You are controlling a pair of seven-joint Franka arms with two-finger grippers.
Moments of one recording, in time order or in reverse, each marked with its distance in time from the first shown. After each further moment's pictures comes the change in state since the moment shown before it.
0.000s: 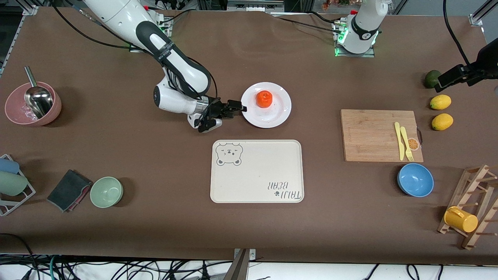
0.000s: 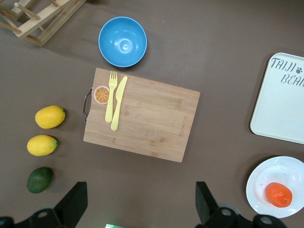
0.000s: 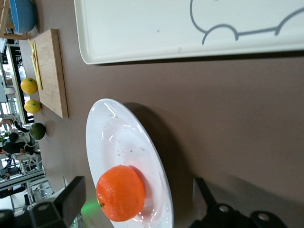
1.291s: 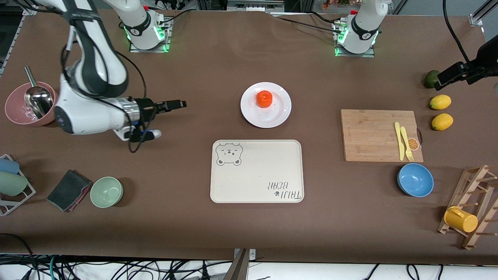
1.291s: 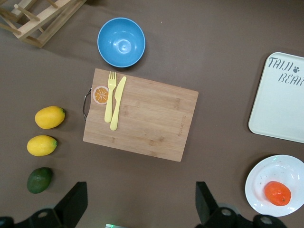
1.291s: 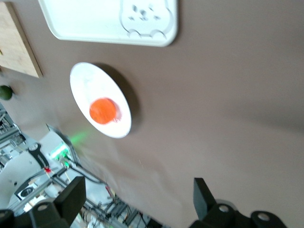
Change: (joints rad) left arm -0.013 -0.011 0.010 -0.001 0.000 -0.003 0.000; right arm -0.027 -0.254 -0.395 0.246 -0.643 -0.847 0.556
